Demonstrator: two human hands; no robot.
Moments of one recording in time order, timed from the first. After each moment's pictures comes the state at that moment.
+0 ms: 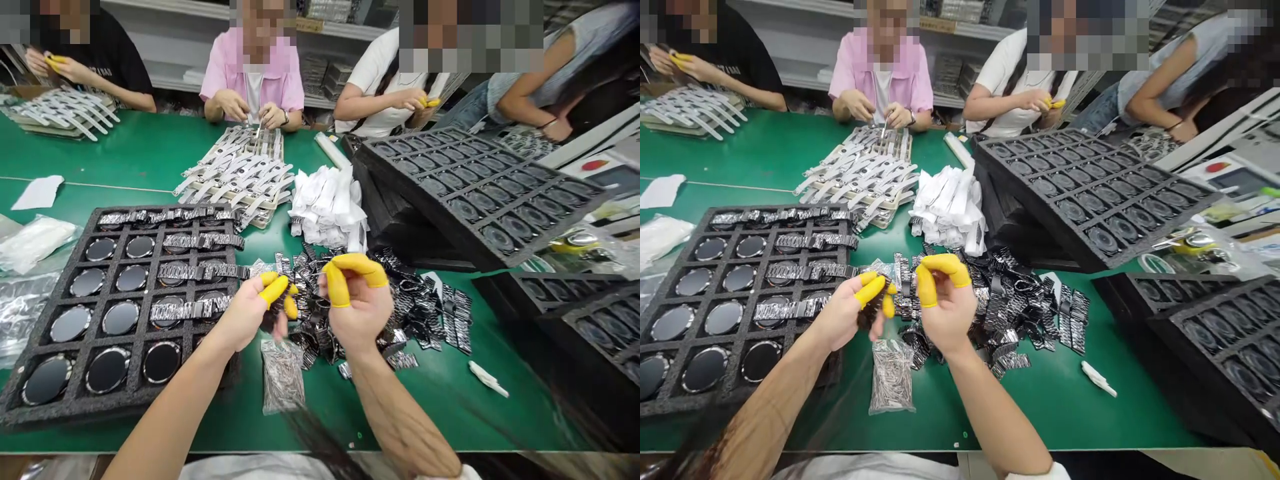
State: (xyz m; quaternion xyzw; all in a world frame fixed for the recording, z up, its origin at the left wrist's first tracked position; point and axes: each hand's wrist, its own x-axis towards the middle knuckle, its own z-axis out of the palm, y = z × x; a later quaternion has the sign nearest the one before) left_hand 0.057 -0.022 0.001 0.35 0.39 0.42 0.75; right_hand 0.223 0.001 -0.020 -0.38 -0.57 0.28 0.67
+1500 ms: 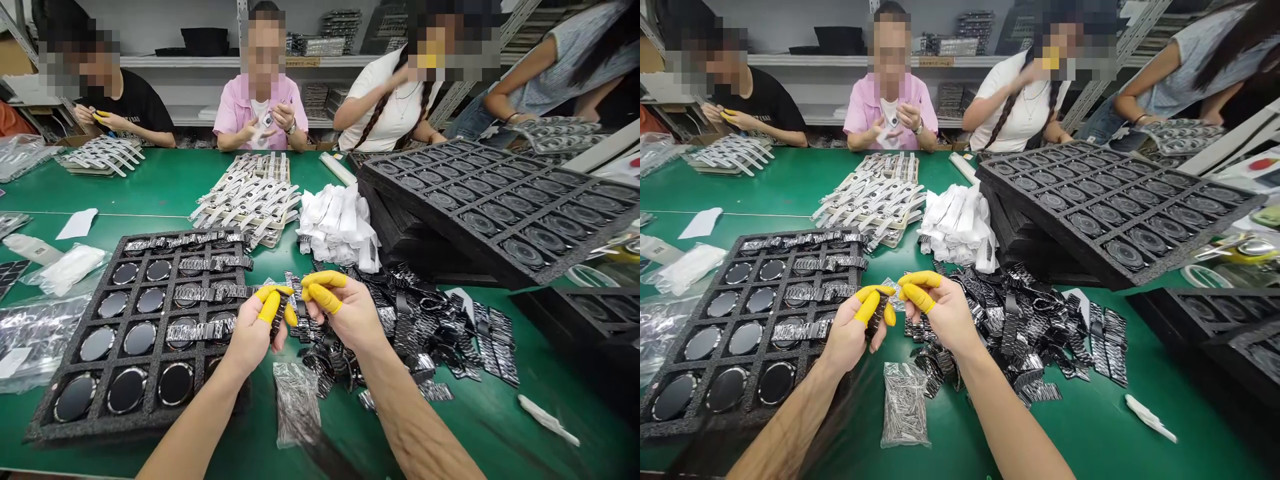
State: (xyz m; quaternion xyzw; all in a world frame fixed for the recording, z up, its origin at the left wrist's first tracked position) left_hand 0.056 -0.025 -0.009 0.37 0.44 0.51 0.64; right_hand 0.223 0.024 -0.006 -0.30 -0.47 0.66 0.51
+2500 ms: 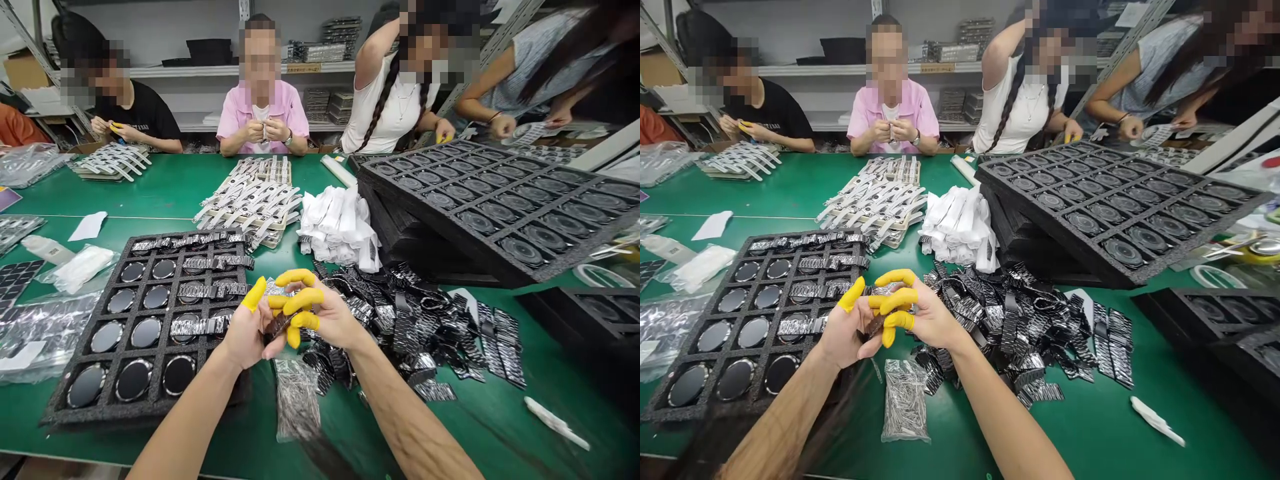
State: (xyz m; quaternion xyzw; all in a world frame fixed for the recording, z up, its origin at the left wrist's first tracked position) left_hand 0.050 -0.020 0.011 0.35 0.33 0.40 0.78; right_hand 0.221 0.033 -0.021 -0.14 -0.72 0.46 0.49
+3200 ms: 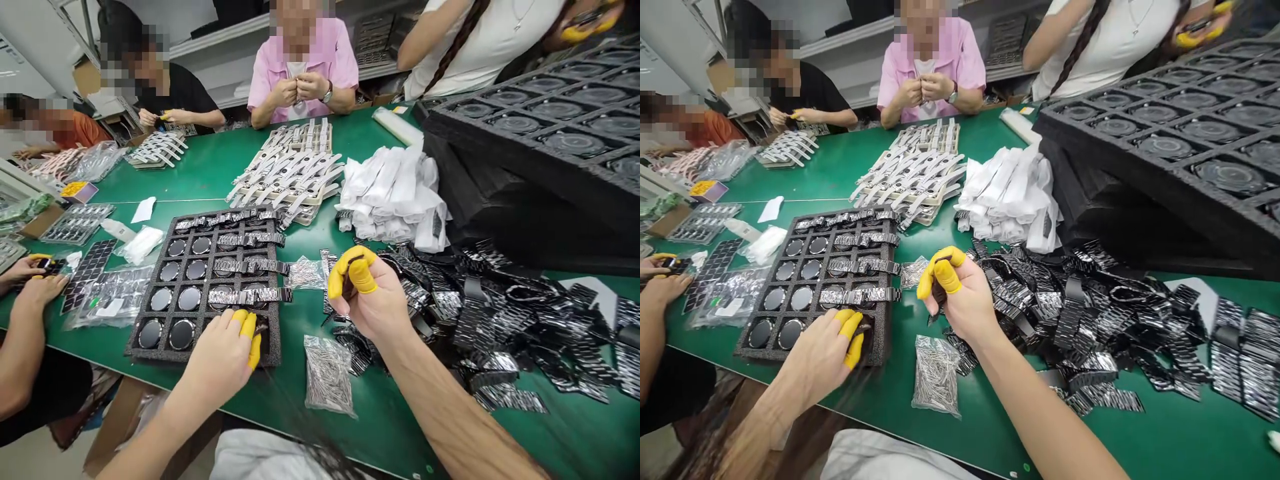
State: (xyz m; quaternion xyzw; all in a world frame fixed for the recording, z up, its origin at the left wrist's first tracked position) left_hand -0.026 -0.127 0.009 0.81 0.58 -0.05 -0.06; right_hand 0.205 0.006 0.001 -0.22 -0.39 0.71 0.54
